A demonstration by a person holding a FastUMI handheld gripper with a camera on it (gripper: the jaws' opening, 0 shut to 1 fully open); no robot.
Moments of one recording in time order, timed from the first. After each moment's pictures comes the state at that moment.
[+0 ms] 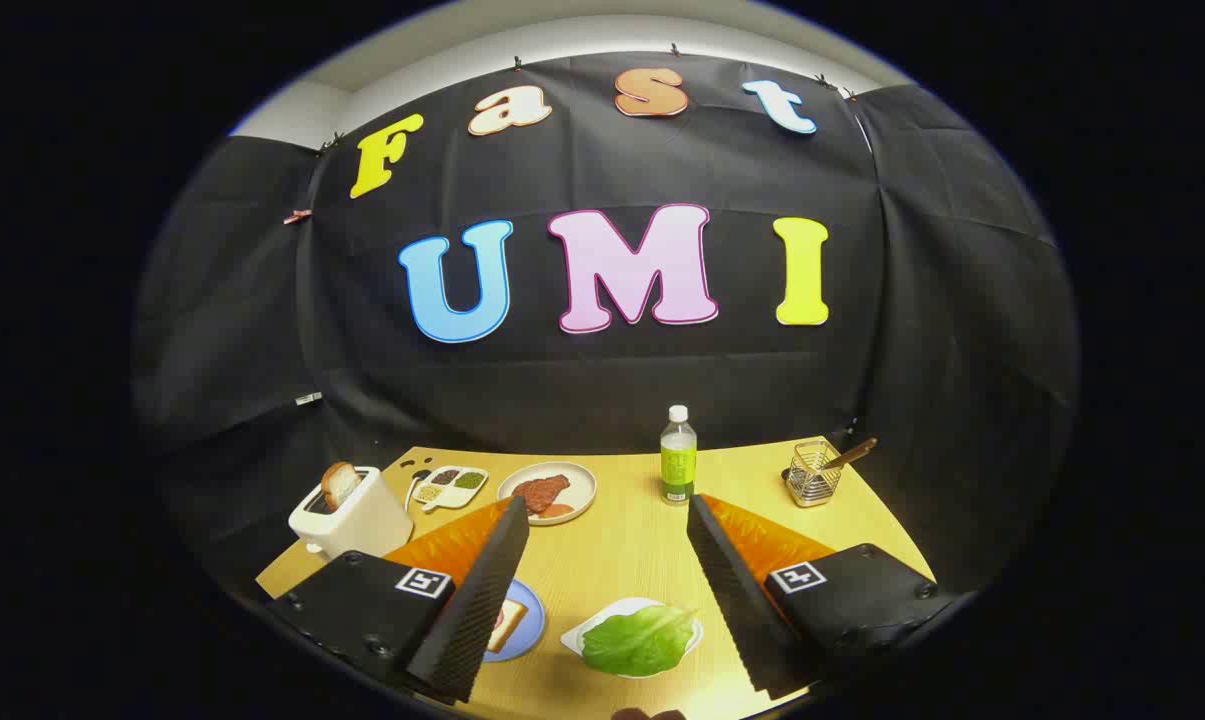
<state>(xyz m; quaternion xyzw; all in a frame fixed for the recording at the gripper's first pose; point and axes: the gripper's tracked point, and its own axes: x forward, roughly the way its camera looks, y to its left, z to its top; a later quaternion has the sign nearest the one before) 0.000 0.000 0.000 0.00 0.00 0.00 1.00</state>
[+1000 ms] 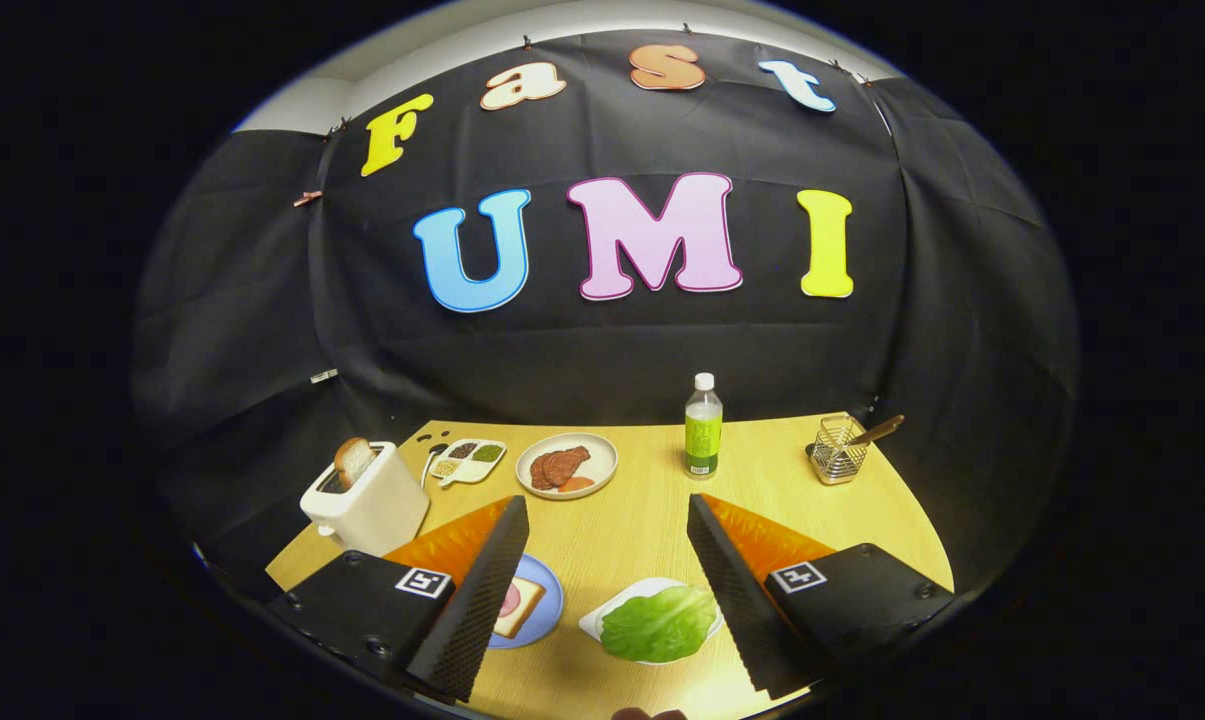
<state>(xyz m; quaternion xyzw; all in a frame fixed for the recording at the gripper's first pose) 0.007 0.019 -0.031 -0.01 0.05 0.03 1.00</state>
